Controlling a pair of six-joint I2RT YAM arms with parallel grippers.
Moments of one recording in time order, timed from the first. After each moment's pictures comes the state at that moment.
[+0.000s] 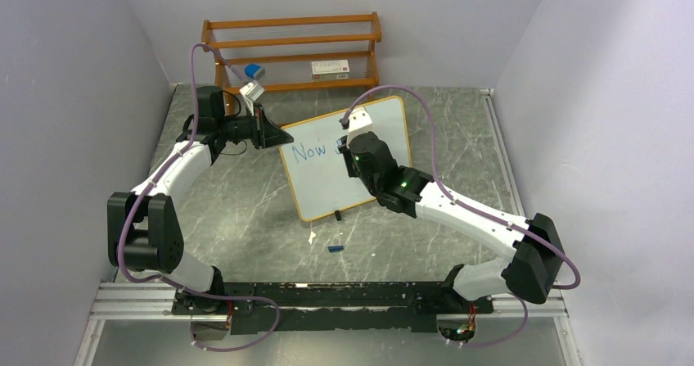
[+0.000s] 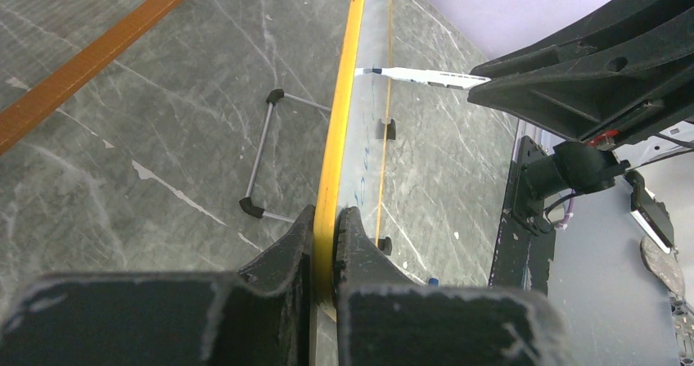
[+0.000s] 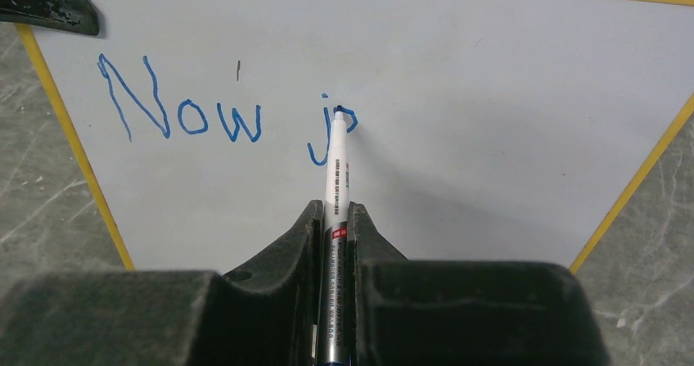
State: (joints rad) left arm -0.10 1.53 1.08 -0.06 1.08 -0.08; right arm 0.91 1.35 1.07 -0.15 0.49 0.11
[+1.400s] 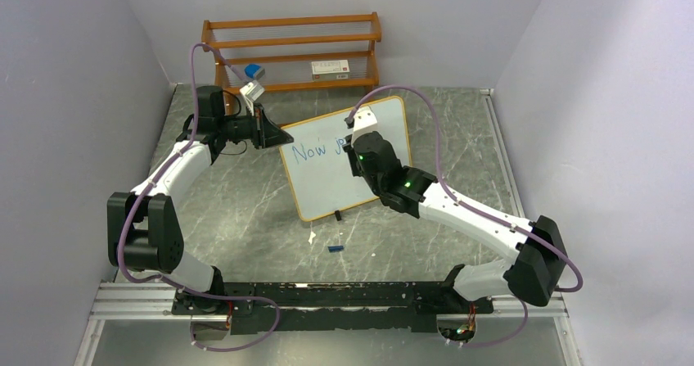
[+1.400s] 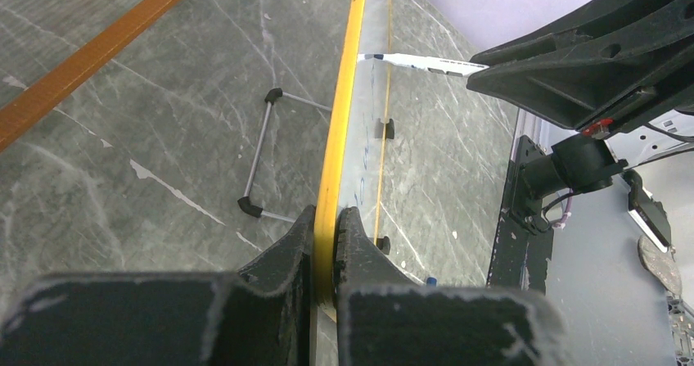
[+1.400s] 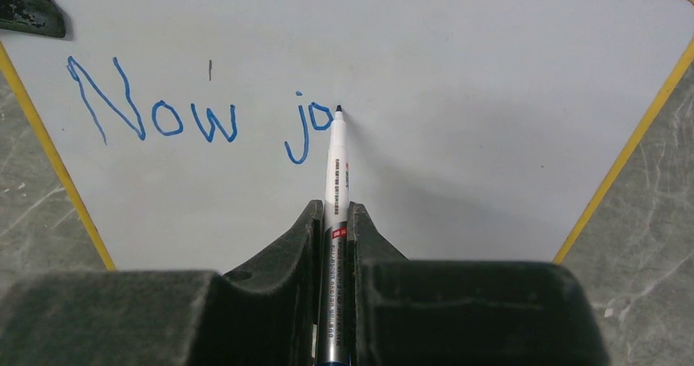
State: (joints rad) left arm -0.10 1.53 1.08 -0.07 1.08 -0.07; right arm 0.89 1.33 1.05 -0.15 0.50 0.11
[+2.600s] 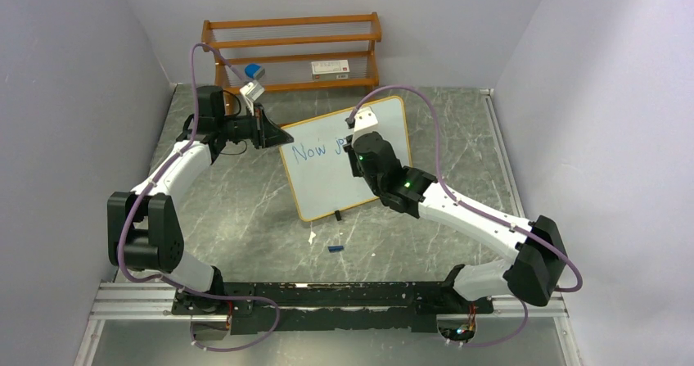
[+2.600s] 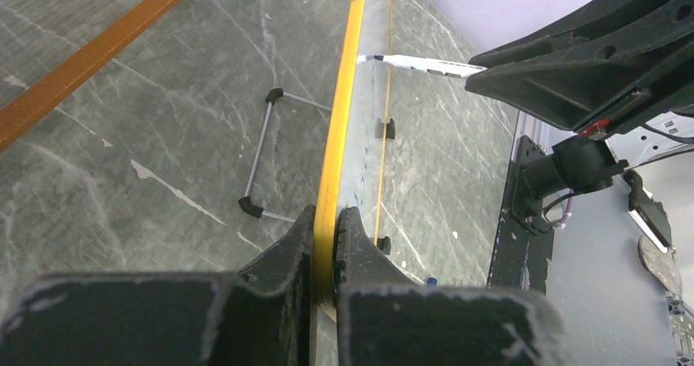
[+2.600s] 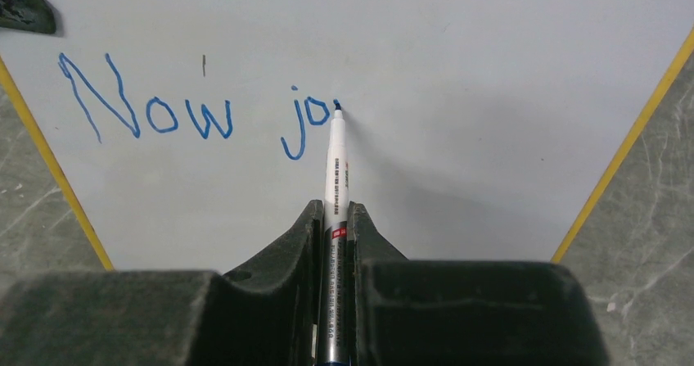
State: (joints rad) left arm -0.10 1.53 1.09 -0.07 1.08 -0.07; right arm 0.89 1.33 1.05 -0.15 0.51 0.13
